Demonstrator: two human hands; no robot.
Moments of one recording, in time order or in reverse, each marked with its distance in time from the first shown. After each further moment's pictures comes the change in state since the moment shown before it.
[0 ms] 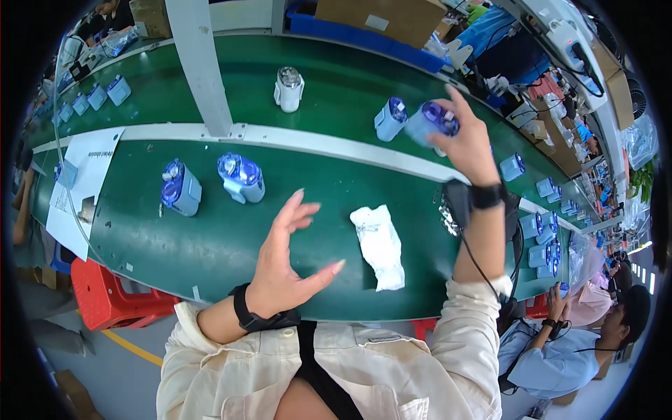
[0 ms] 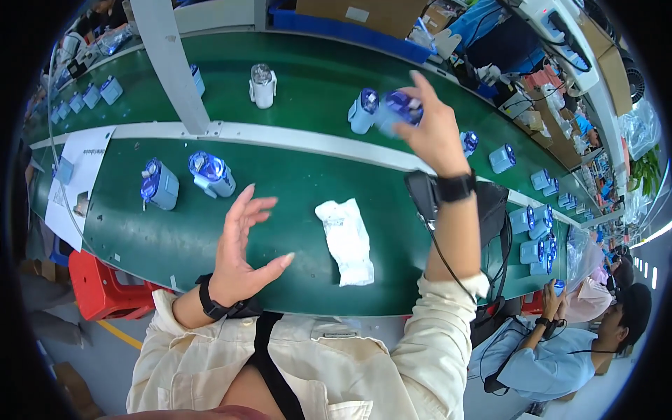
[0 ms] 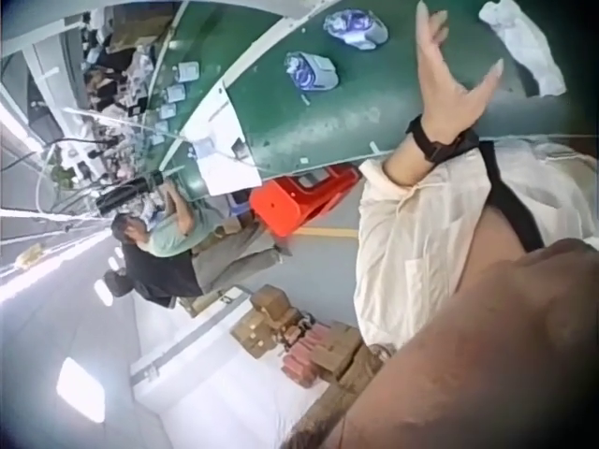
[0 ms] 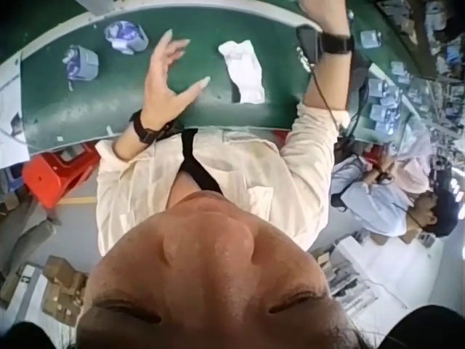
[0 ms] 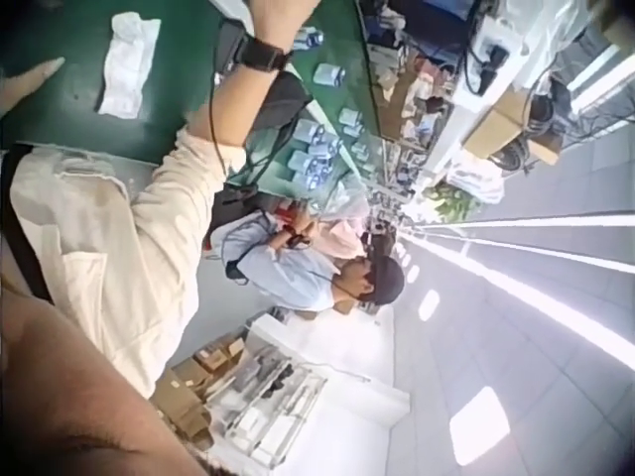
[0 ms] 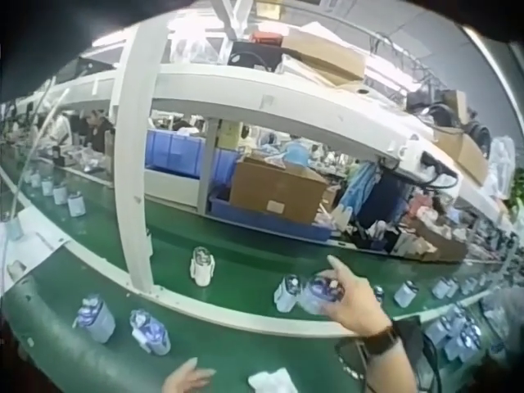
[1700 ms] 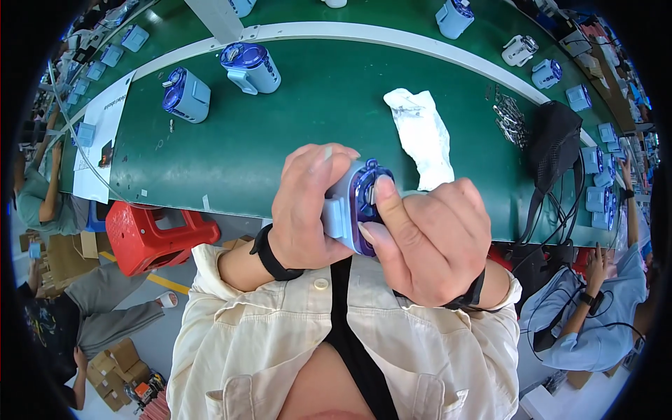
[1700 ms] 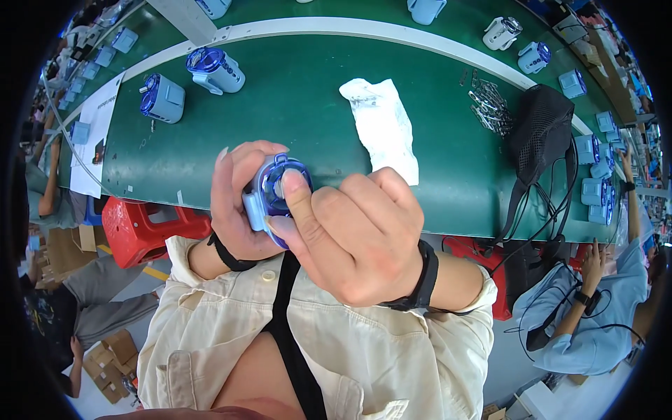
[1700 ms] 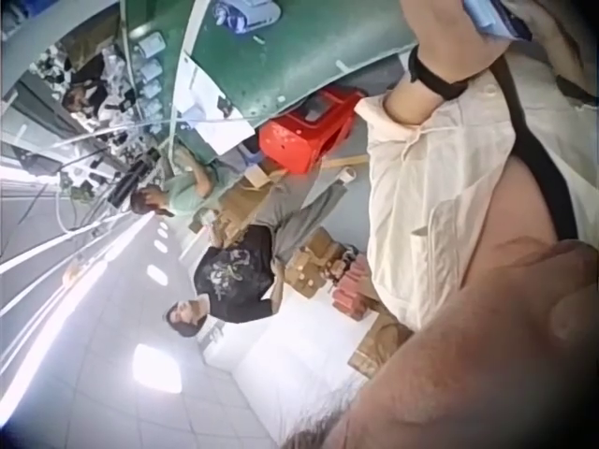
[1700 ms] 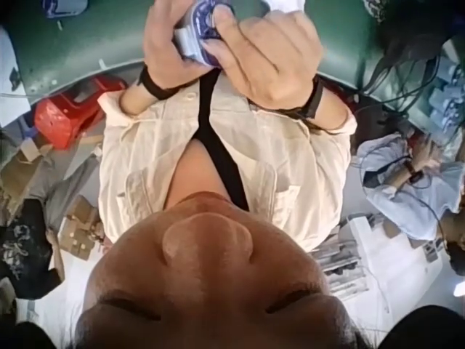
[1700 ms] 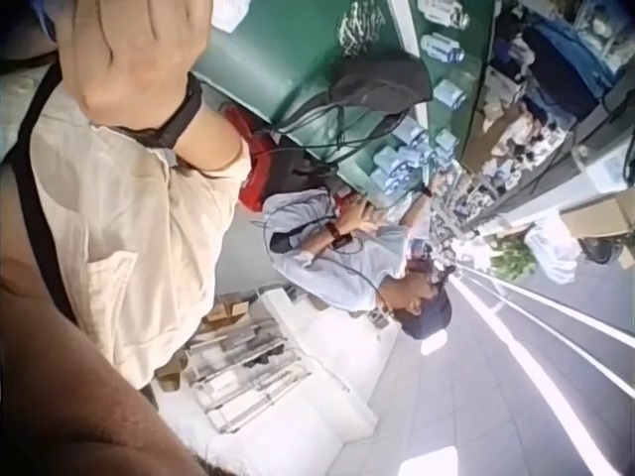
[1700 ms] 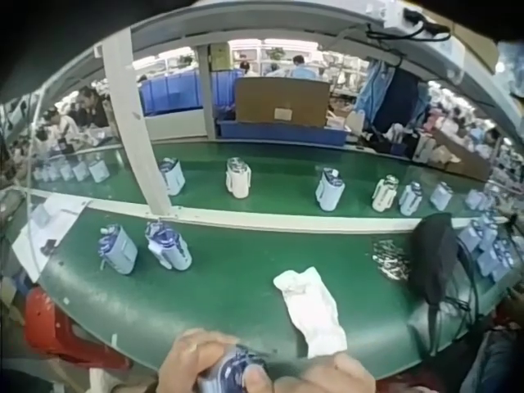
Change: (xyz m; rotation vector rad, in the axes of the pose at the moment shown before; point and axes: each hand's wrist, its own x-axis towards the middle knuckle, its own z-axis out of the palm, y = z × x) left_hand -0.036 0.013 0.026 0.344 0.123 0.631; right_hand -0.186 -0.147 0.036 0.148 0.210 -0.481
